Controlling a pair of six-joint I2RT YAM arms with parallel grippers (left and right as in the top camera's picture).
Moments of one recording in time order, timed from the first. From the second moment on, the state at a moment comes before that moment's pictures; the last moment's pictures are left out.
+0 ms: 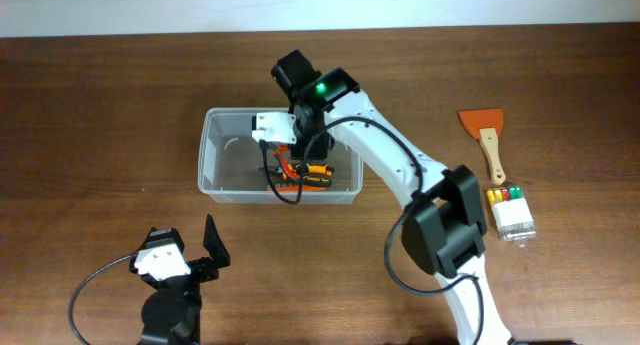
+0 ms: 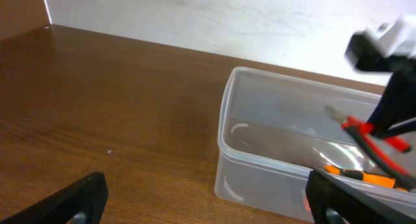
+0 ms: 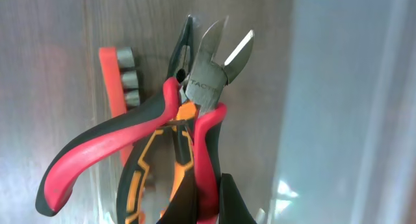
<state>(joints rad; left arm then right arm) -0.20 0.02 0.10 -0.29 -0.33 -0.22 0.61 2.31 2.13 -1.13 -0.15 -0.97</state>
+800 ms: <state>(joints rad) -0.20 0.02 0.10 -0.29 -0.33 -0.22 0.61 2.34 2.15 -1.10 -0.10 -0.70</state>
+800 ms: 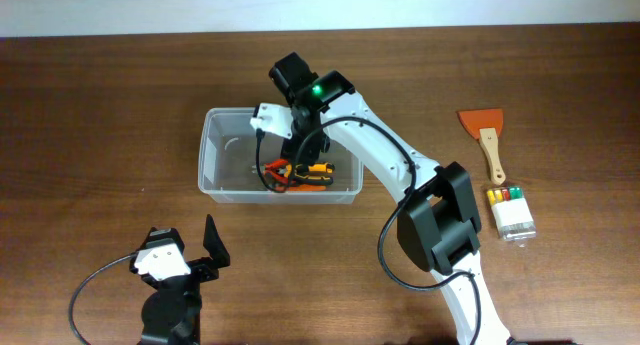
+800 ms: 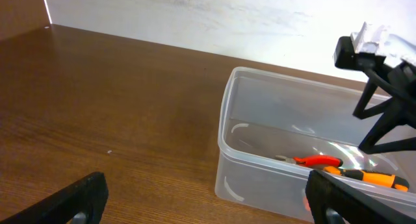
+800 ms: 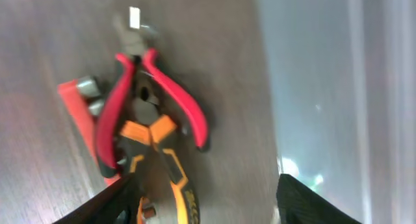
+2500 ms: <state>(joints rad) -0.20 0.02 0.10 -0.29 -0.33 -0.22 -0.21 2.13 1.73 -1.15 0.09 -0.24</state>
